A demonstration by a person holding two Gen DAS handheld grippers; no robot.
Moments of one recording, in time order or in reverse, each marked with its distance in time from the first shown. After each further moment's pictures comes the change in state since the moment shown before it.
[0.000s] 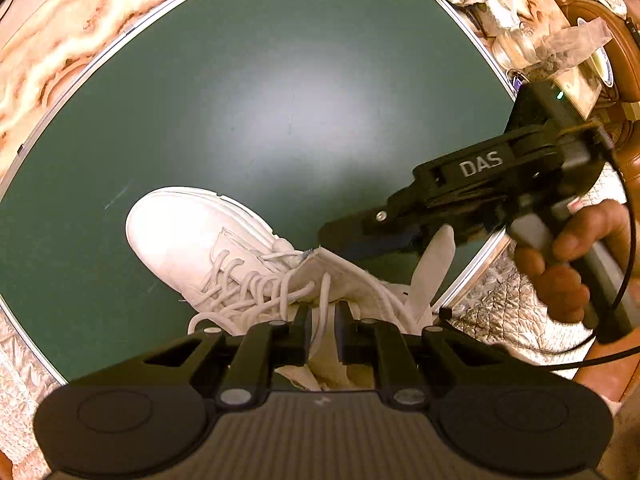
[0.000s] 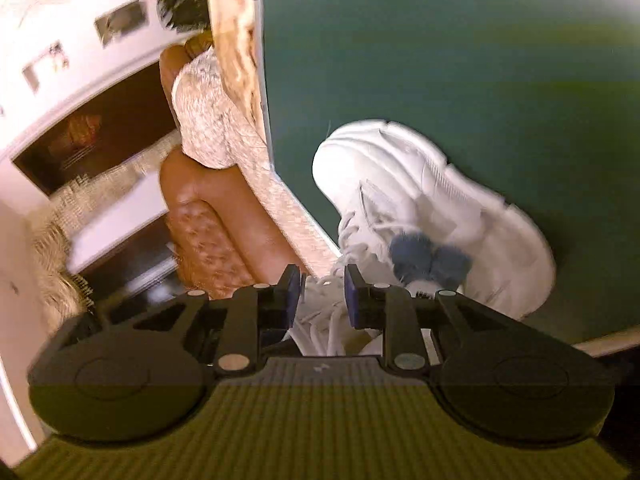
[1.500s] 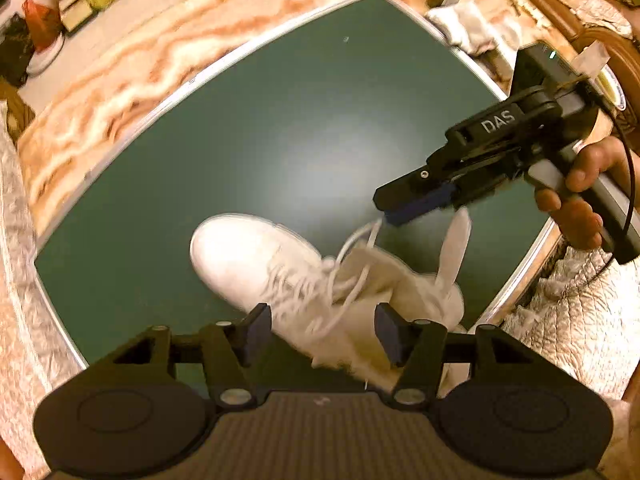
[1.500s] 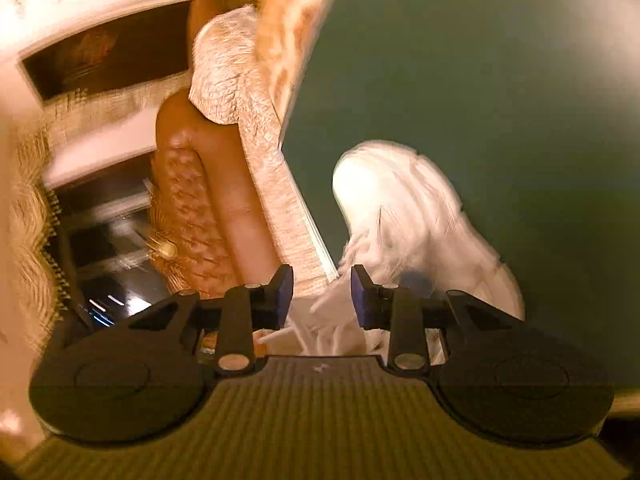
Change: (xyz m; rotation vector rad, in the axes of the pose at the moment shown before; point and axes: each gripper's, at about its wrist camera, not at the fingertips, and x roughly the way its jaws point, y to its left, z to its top) left arm -0.038 -0.006 -0.051 -0.031 -0.187 0.135; right arm -0.017 0.046 0.017 -0.215 0.073 -0.111
